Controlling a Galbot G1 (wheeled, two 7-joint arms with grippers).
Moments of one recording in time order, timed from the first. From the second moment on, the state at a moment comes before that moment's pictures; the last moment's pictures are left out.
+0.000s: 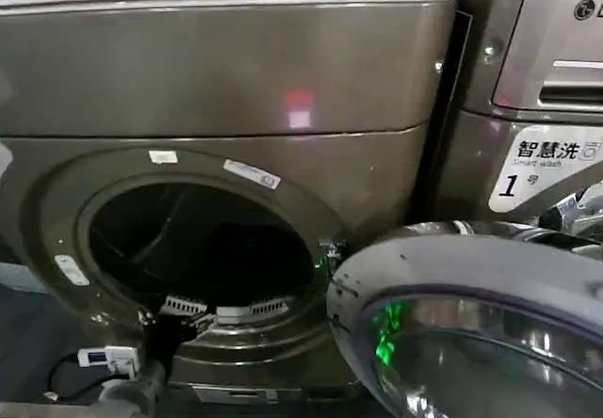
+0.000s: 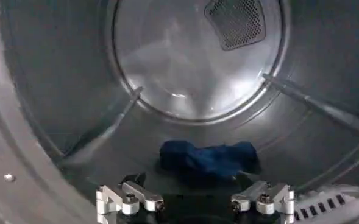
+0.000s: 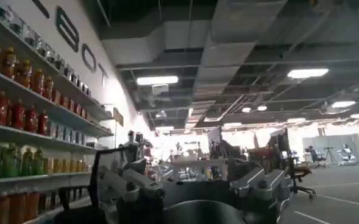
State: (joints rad) left arm 1.47 -1.49 -0.69 -2.36 -0.02 0.74 0.11; right arm -1.57 1.18 2.25 1.68 0.53 -0.17 0.14
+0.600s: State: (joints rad) left arm 1.46 -1.50 -0.69 -2.35 0.00 0.74 0.11; right arm -1.57 1.18 2.25 1.68 0.52 -0.16 0.14
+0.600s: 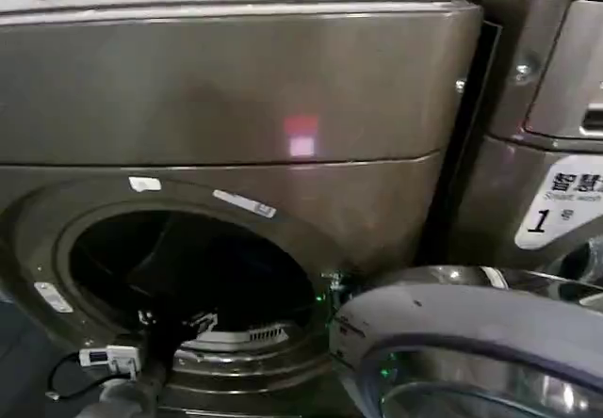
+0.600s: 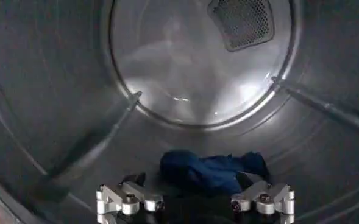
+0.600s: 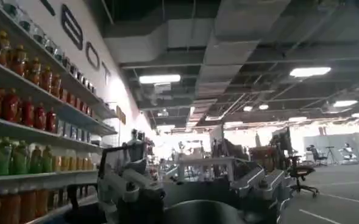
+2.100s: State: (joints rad) left arm 1.03 -1.47 -0.65 -1.88 0.07 0.74 0.16; right arm -1.55 1.17 2.20 1.69 0.50 -0.15 0.14
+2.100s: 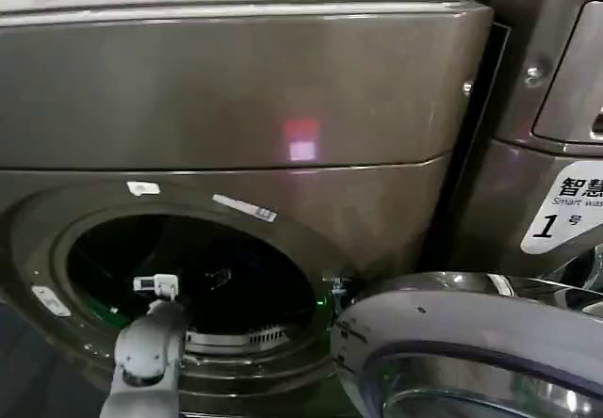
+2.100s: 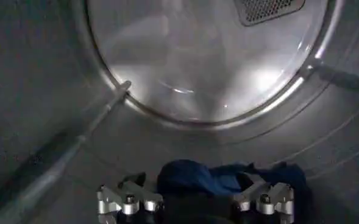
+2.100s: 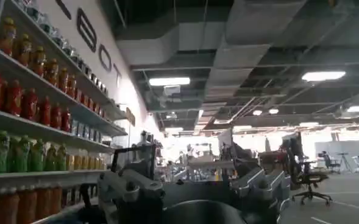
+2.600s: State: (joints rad) left arm 0.84 -1.46 -0.62 -1.65 0.17 0.74 0.21; right arm -1.54 1.18 2.19 1.69 0.50 -0.14 0.14
